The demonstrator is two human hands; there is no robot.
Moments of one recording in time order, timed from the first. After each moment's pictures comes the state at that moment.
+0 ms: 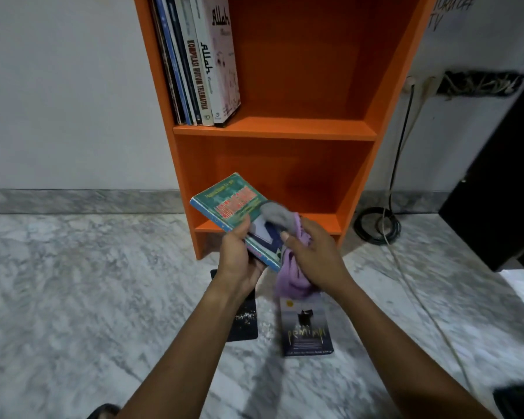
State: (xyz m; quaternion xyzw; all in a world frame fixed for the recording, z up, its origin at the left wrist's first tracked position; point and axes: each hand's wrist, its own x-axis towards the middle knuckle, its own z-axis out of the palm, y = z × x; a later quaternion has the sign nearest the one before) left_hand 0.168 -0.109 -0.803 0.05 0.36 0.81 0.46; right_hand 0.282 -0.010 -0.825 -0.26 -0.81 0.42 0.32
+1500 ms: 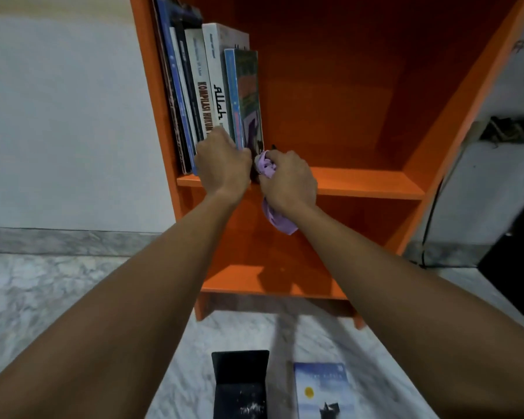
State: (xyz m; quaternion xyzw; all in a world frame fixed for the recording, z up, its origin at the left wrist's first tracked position) left_hand -0.023 0.034 -0.675 0.24 0.79 0.52 -0.20; right_hand 0.057 0.119 -0.709 -0.31 -0.87 0.13 0.36
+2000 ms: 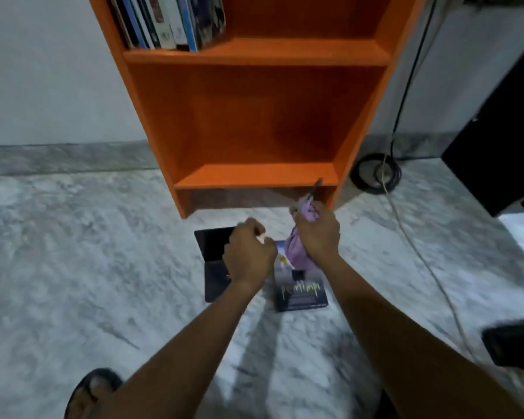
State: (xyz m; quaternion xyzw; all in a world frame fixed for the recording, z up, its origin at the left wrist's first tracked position) left_hand 0.186 -0.085 -0.932 0.30 0.85 0.42 0.10; right_hand 0.274 0.032 -0.934 -0.51 -0.69 0.41 0.31
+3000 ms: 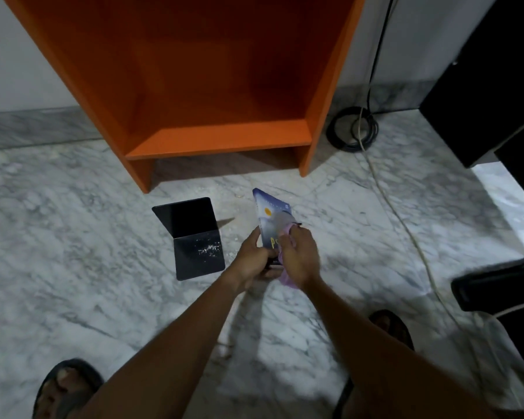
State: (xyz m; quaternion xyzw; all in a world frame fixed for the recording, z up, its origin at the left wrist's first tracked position) left_hand 0.233 -0.068 -1.008 0.17 0.62 0.48 0.60; right_hand 0.340 -0.004 -1.045 -0.55 -0.71 0.40 0.19
